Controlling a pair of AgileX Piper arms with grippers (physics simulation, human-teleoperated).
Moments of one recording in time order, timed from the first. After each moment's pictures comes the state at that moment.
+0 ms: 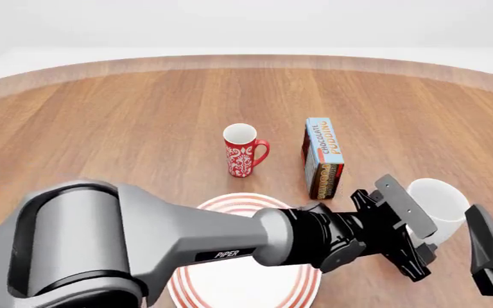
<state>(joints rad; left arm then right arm) -1.15 2.24 -1.57 -0.11 0.11 0.01 0.00 -0.03 0.02 0.03</state>
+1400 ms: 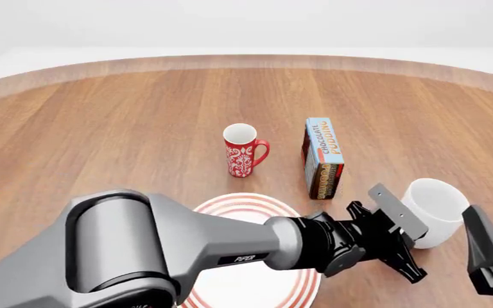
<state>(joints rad) -1.14 2.34 -1.63 -0.12 0.02 0.01 0.02 -0.01 -0.01 0.04</state>
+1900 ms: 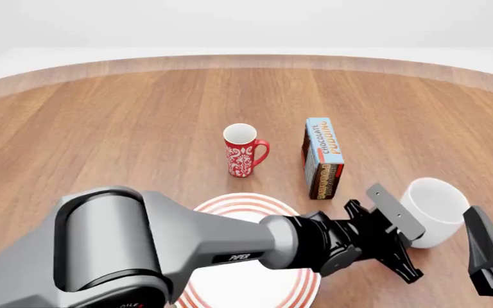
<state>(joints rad) -1.14 2.32 -1.59 -0.13 0.04 0.00 0.00 -0.01 0.00 0.04</state>
